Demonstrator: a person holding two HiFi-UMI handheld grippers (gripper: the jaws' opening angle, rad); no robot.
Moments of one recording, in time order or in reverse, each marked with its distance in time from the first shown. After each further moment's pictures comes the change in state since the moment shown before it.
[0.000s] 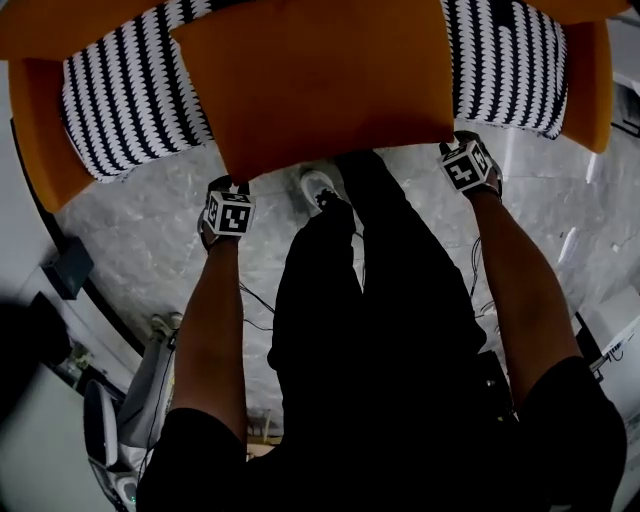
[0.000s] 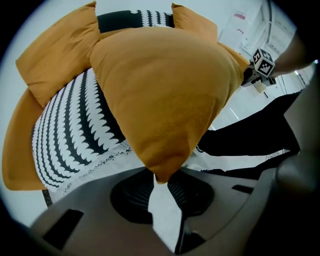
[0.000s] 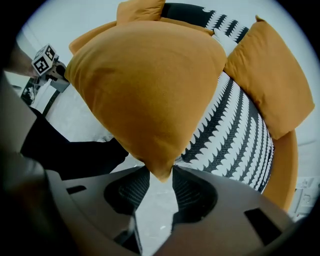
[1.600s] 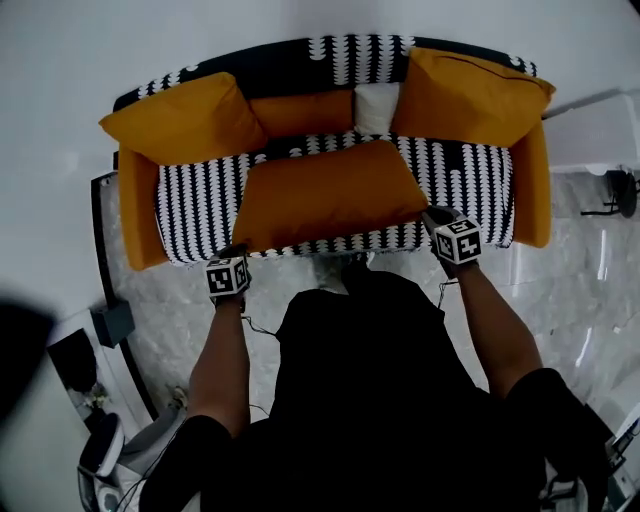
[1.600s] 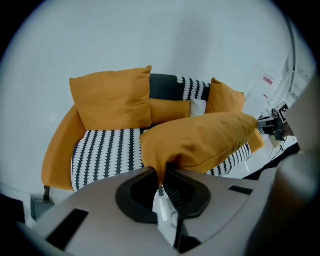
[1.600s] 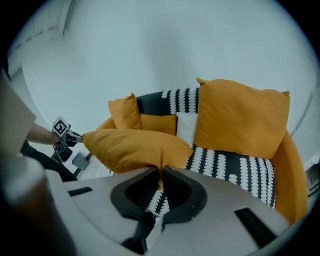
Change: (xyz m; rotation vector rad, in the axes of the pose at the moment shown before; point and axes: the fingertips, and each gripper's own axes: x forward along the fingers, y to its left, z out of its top) left arm -0.256 0.089 0.181 -0.382 -0.352 0.057; right arm -0.255 -0.131 0.165 0.362 -0.622 0.238
